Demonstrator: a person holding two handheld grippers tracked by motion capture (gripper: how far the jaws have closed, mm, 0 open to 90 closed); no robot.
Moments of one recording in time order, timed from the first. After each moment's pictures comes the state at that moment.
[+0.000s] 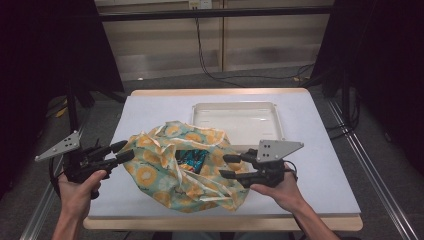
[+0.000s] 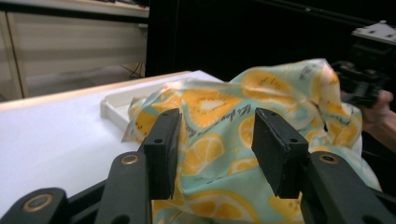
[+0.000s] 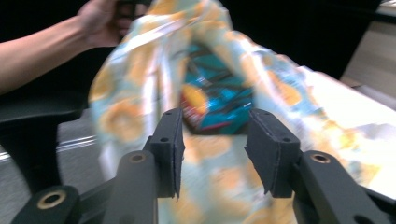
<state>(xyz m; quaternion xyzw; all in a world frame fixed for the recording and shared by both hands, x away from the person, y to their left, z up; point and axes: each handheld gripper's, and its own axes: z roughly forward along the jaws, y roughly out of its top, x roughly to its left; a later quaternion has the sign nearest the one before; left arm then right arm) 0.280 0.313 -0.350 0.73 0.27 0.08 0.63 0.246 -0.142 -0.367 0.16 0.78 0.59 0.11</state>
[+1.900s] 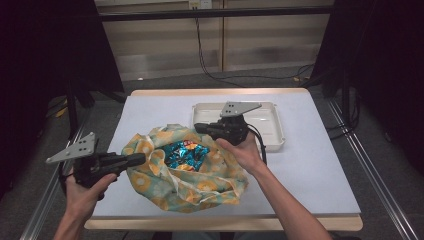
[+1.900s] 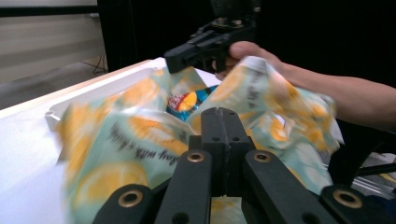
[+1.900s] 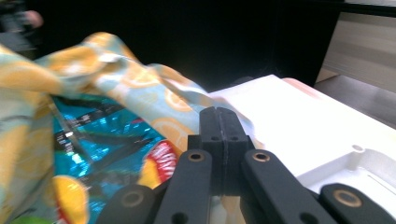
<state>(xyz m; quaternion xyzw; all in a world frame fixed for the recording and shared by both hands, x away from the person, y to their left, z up) 0.263 0.294 -0.342 0.77 0.19 0.05 0.61 0.350 -0.083 -0.364 0.23 0.77 0.59 0.10</state>
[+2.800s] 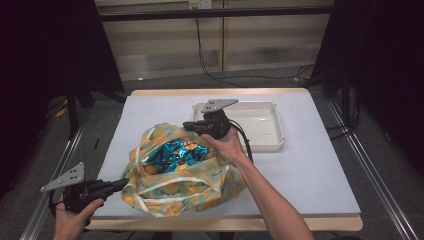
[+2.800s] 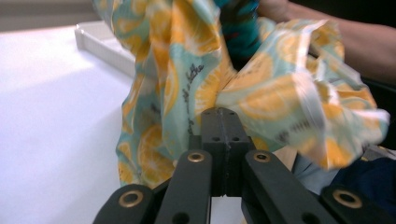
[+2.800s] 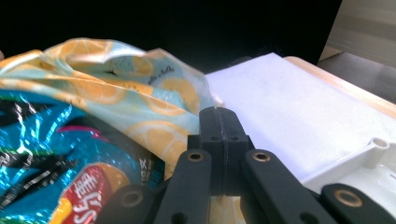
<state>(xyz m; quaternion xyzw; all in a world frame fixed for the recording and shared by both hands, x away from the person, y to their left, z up) 0.248 0.338 -0.422 0.78 0.26 0.03 0.57 0.387 -0.044 -0.389 0.24 0.79 0.55 0.09</state>
